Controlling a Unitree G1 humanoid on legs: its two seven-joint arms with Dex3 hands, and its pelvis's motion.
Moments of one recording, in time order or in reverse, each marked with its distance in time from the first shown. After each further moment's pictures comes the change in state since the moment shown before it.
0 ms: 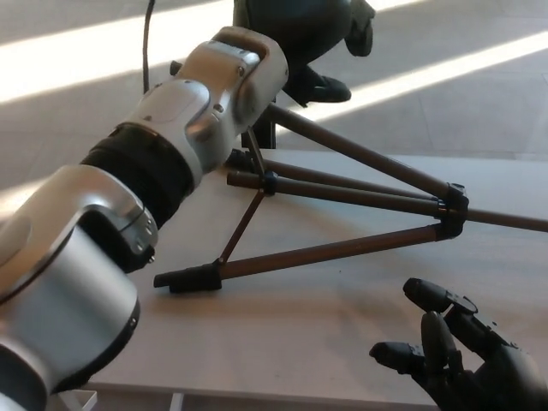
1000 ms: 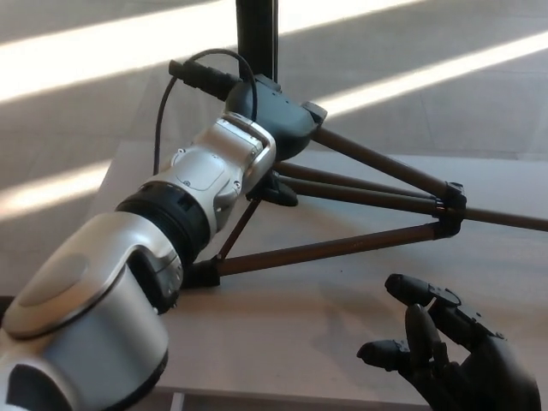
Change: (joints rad) left_arm 0.107 -0.108 -0.065 0.204 0.241 0.100 -0.149; right_arm -0.026 0.006 0.022 -0.044 -0.014 0.064 -0.029
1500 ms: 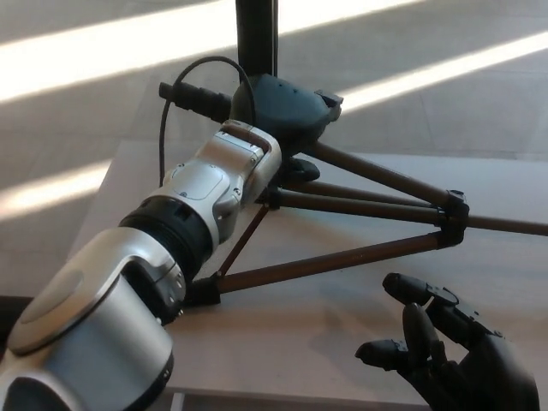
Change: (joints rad) left_arm 0.035 -0.008 0.078 -0.020 0.017 -0.035 0.211; right_arm -0.004 0.000 0.006 0.001 -0.007 0.004 0.001
